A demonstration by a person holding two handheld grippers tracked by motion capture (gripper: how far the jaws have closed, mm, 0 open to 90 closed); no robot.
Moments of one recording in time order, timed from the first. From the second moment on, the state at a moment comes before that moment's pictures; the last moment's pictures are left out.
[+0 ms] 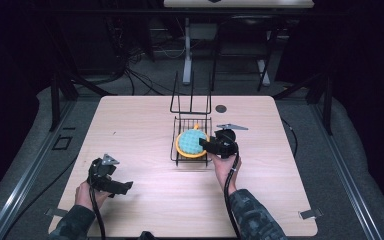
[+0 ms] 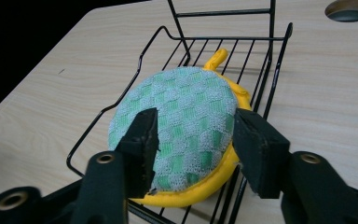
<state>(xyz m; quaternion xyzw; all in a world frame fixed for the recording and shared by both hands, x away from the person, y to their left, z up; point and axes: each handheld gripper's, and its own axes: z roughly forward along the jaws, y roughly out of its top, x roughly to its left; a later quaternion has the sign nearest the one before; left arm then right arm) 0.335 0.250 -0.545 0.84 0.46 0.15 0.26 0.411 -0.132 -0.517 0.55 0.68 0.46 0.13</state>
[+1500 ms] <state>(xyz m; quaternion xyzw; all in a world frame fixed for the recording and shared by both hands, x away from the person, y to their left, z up) 0.336 0.246 -0.544 0.84 0.45 0.15 0.26 0.295 -0.215 -0.476 0.46 0.78 0.38 0.17</state>
